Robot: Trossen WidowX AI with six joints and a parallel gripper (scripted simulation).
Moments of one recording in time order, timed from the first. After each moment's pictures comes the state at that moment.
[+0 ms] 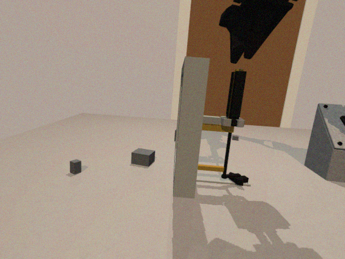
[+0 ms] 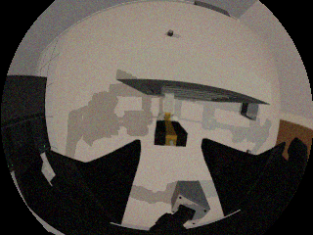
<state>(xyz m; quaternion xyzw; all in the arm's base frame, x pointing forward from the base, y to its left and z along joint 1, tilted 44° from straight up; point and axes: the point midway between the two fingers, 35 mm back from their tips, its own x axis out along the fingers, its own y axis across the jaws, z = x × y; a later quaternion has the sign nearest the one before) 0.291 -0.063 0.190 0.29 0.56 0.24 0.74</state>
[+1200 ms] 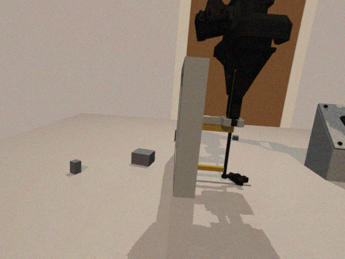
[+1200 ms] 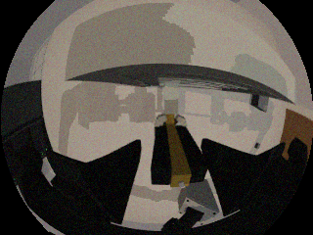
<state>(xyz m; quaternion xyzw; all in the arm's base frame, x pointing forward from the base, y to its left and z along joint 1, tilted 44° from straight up) 0.303 -0.023 0.152 0.29 0.61 0.23 0.70</state>
